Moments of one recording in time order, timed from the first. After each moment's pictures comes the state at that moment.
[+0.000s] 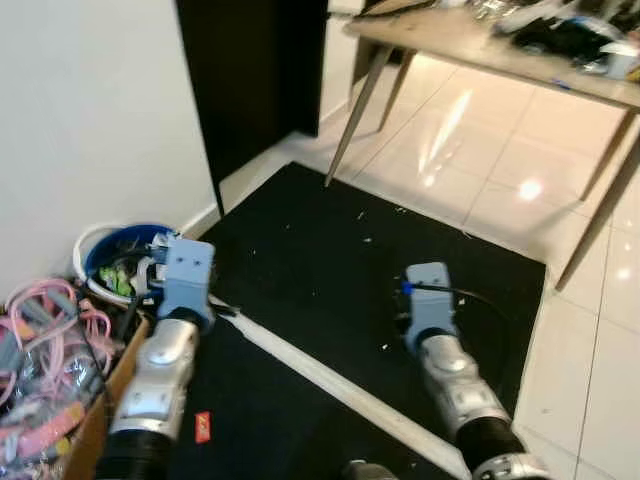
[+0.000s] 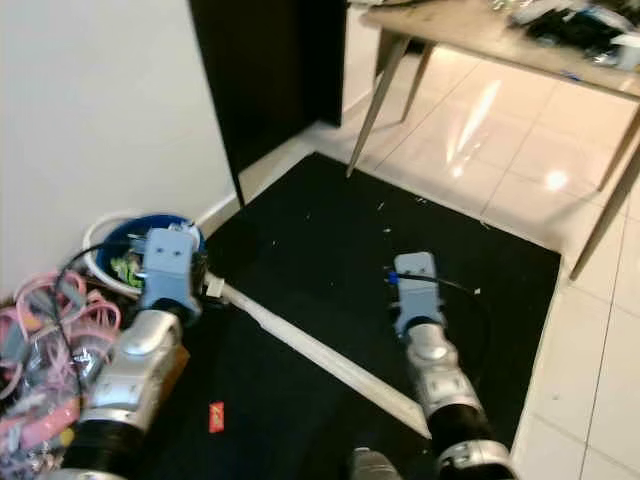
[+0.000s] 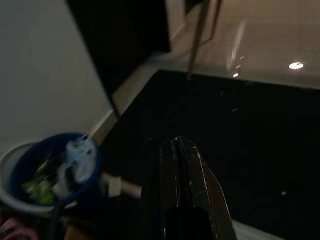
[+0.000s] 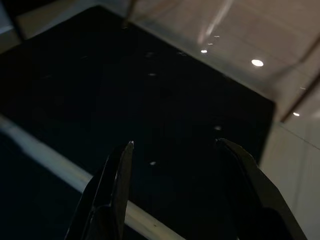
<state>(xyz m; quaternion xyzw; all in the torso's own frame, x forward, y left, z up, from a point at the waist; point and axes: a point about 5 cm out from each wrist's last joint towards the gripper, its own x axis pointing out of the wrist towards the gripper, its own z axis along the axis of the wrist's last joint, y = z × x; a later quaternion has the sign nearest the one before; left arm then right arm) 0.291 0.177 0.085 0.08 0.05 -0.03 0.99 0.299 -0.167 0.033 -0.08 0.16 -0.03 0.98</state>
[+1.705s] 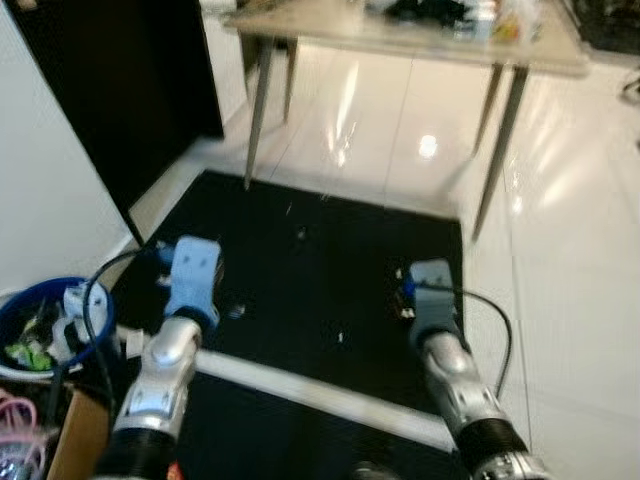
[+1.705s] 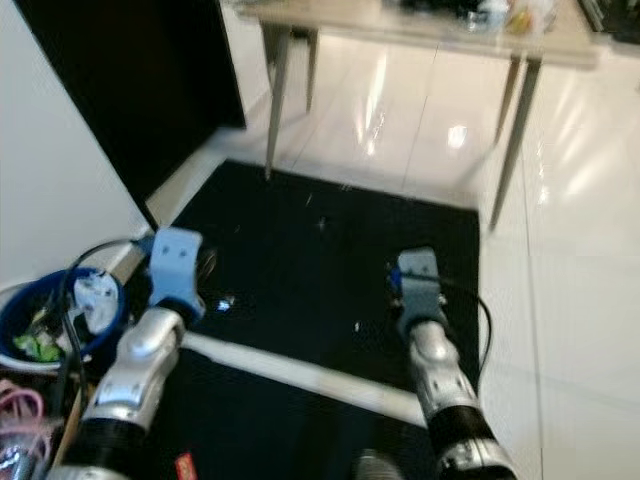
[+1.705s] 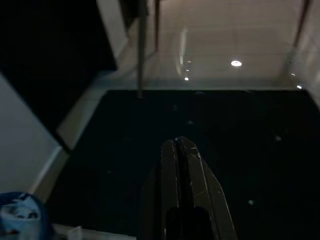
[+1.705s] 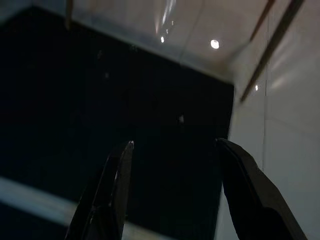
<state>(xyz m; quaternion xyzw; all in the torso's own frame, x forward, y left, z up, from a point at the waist) 0.293 0.171 0.089 0.08 0.04 -0.05 1.00 0.303 -0.172 0.040 -0.08 0.14 -0.03 0.99</state>
